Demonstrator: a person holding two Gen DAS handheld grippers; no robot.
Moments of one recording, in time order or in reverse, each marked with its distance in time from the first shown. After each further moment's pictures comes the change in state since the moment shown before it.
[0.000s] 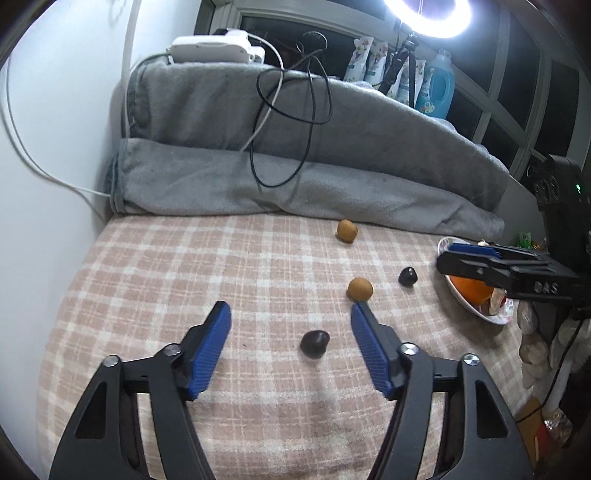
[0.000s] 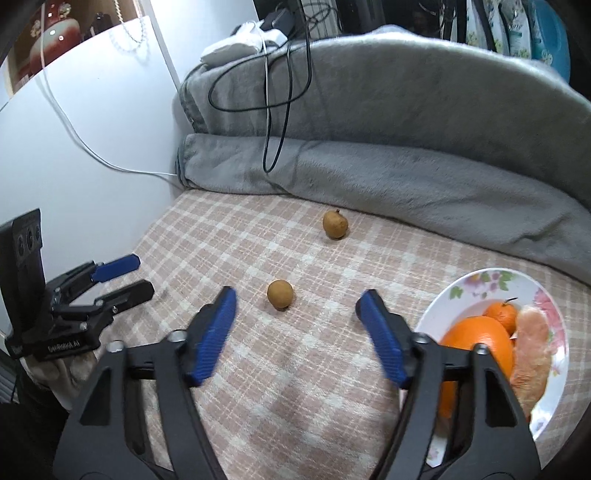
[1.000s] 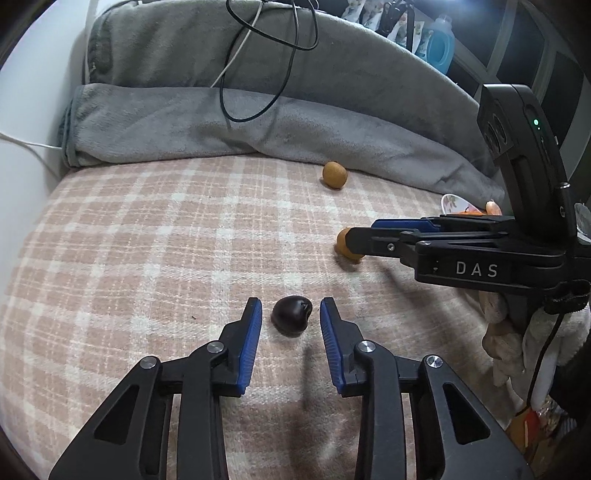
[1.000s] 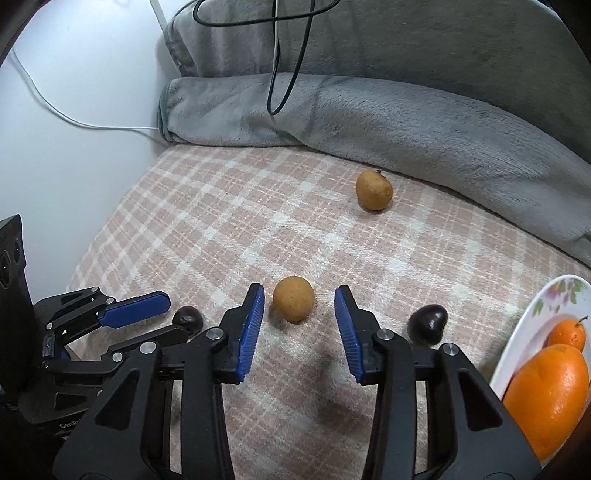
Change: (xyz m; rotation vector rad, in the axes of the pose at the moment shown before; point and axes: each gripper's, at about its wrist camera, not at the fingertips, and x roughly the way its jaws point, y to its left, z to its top) left arm 0.055 -0.010 -0.020 0.004 0.141 -0.057; right arm 0.085 0.018 0.002 -0.044 0.152 -0.022
